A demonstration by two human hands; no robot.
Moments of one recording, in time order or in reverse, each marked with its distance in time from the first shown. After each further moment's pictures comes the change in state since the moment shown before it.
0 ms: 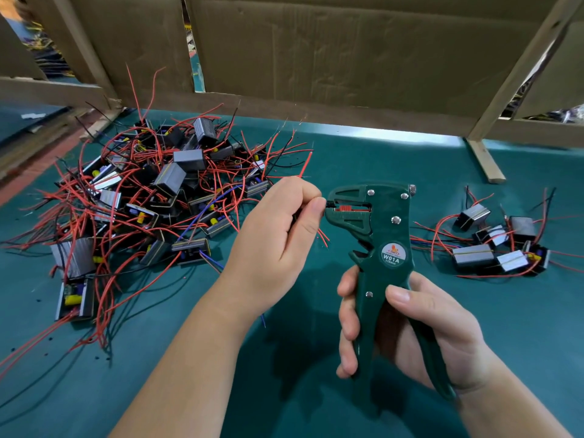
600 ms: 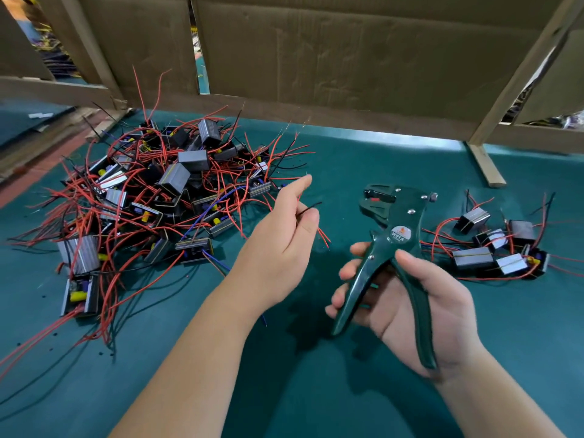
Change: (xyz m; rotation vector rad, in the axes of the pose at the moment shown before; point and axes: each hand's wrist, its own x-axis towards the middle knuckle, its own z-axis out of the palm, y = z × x) left_hand -0.007 -0.019 0.010 -0.013 -0.075 -0.286; right_hand 0.012 0.003 0.003 0.159 0.267 -0.127
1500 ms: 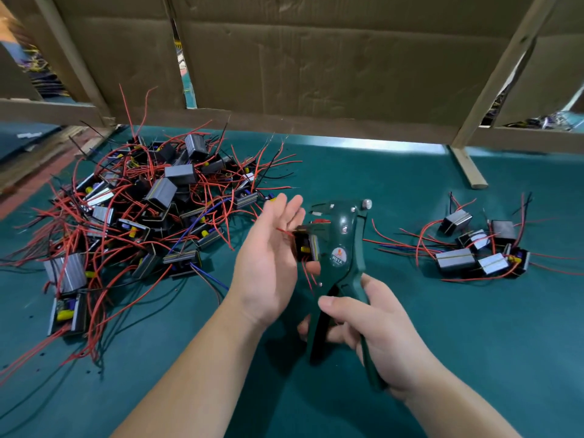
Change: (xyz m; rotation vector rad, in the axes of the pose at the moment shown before) left_hand 0.009 0.024 0.021 -1.177 0.127 -0.433; right_hand 0.000 0.022 0.006 -0.456 0.227 0.017
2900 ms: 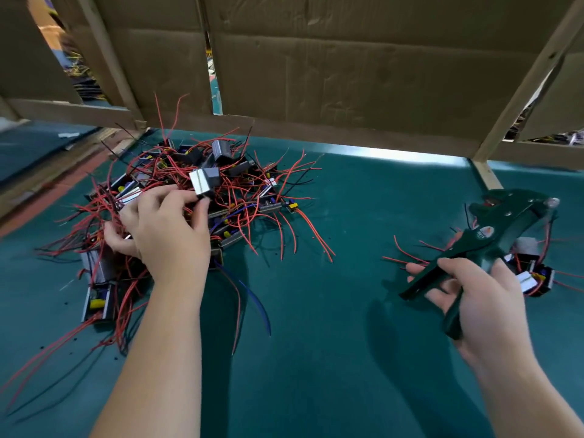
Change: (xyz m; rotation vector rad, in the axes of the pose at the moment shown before) left_hand 0.019 0.068 -0.102 1.642 0.987 0.674; right_hand 0.008 -0.031 -0.058 0.043 0.552 -0.331
